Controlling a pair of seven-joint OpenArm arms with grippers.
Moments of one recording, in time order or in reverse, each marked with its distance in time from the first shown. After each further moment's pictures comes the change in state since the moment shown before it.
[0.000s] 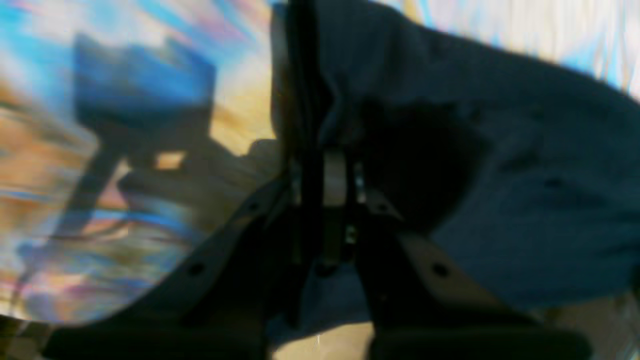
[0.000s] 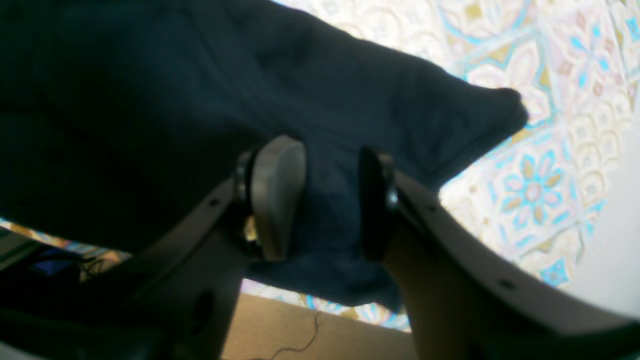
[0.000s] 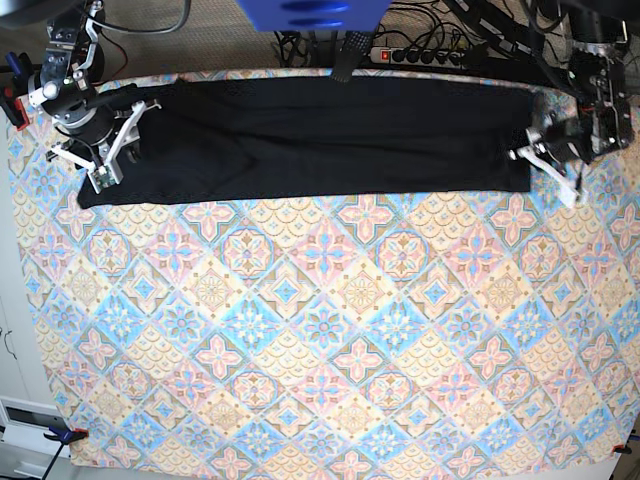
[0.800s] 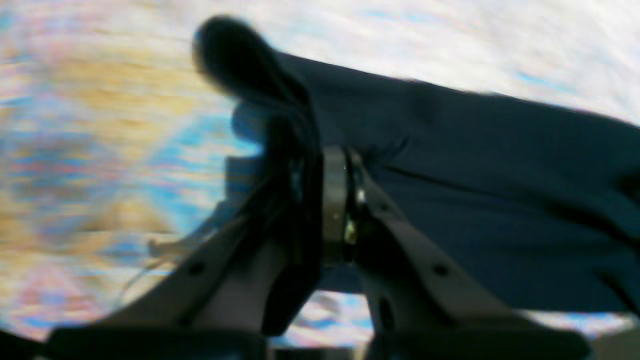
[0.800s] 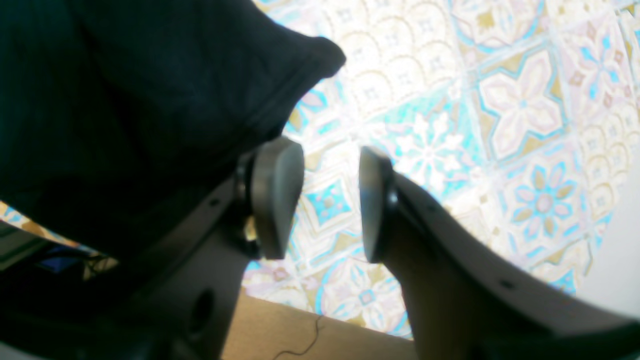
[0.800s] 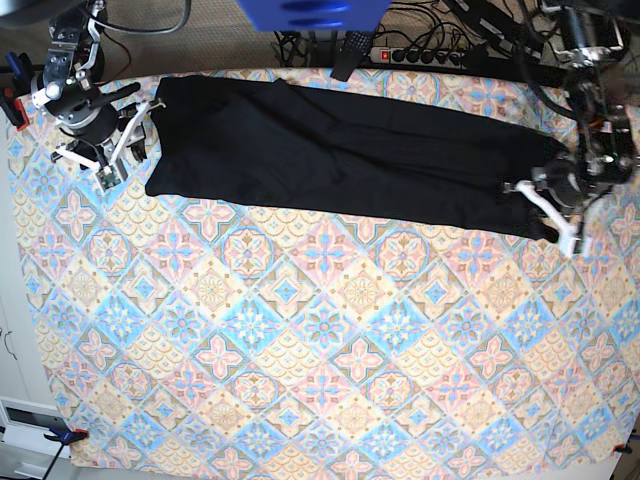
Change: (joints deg) left arm -2.5 5.9 -2.6 22.1 14.6 -0.5 6.7; right arm 0.0 -0.1 -0.8 0.0 0.0 0.1 0.2
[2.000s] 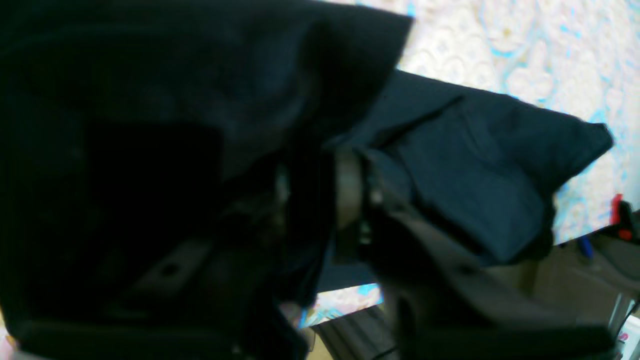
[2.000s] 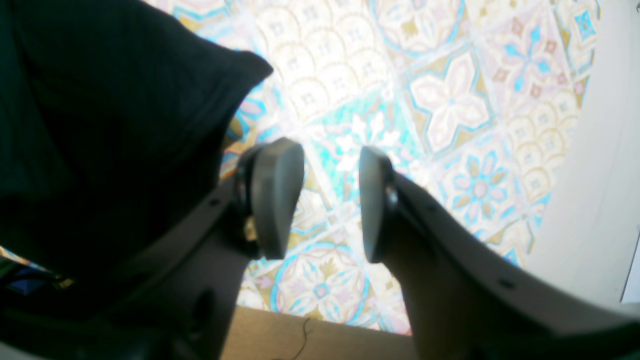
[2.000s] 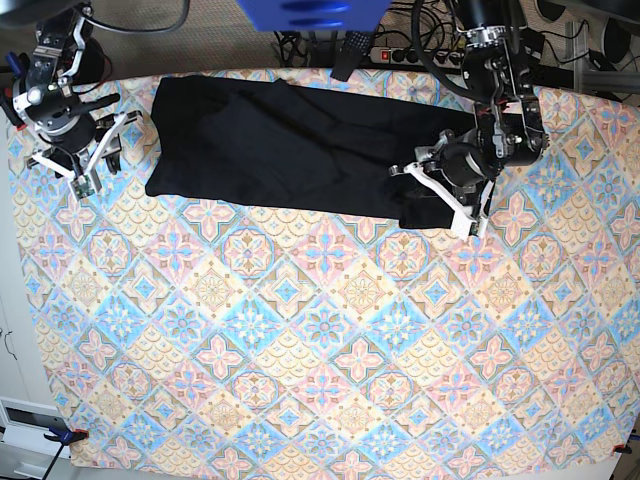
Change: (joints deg) left arm -0.2 21.6 7.1 3.4 0.9 0.8 4.7; right arm 1.5 1.1 5.0 0.0 0.1 0.1 -0.1
